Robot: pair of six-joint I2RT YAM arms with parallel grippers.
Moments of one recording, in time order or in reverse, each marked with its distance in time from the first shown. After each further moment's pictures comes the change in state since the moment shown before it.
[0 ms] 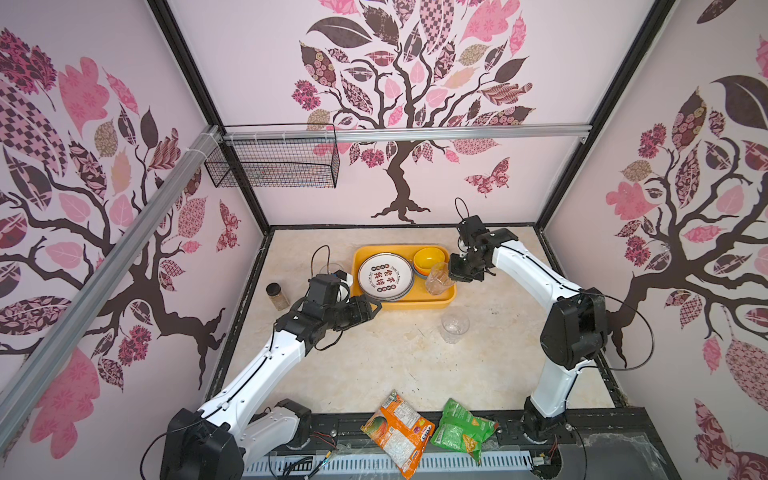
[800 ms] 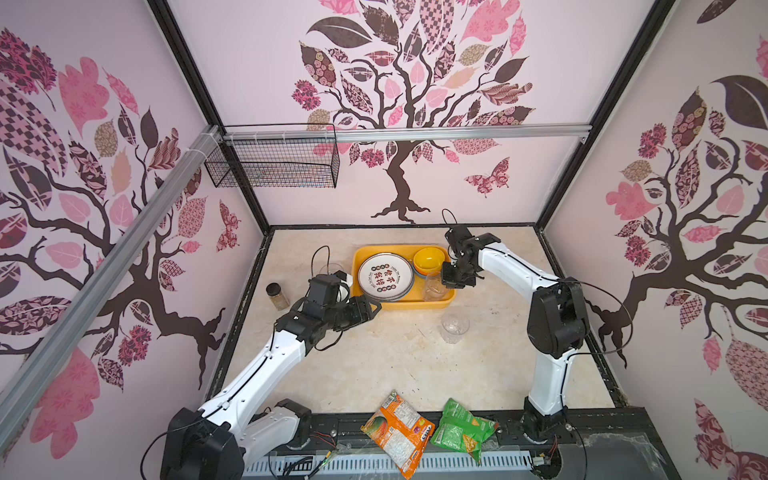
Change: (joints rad) left arm 0.002 0.002 0.000 0.000 0.000 -0.002; right arm 0.032 0.121 -0.001 0.022 0.031 -0.001
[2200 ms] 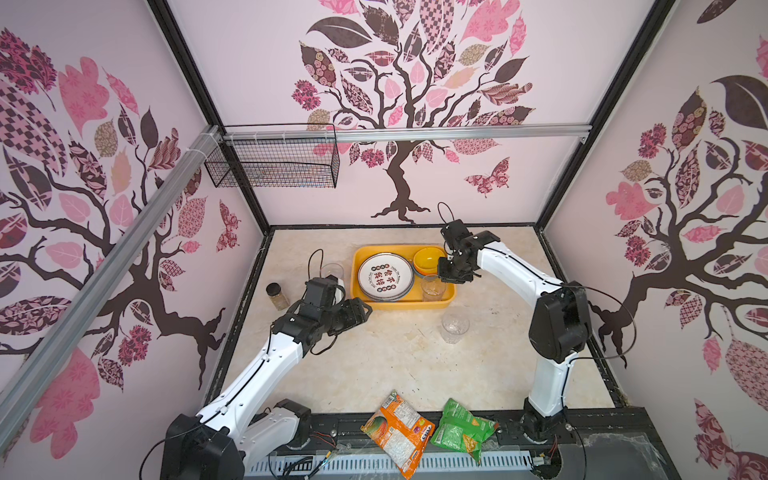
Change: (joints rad) left arm 0.043 -0.020 -0.005 -0.103 -0.106 -0.004; right arm 0.042 -0.082 0.025 0.019 0.066 0.001
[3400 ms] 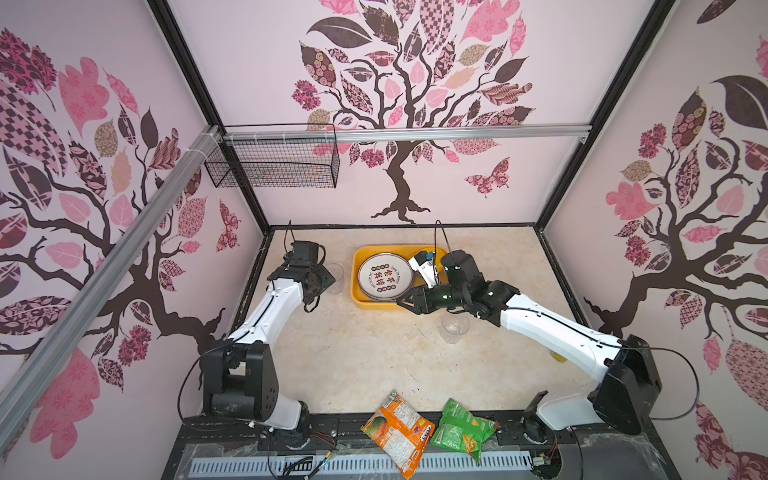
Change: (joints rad) left arm 0.271 0.447 0.369 -0.105 -0.351 -0.083; right arm 0.270 -0.463 -0.534 0.663 -0.468 -0.035
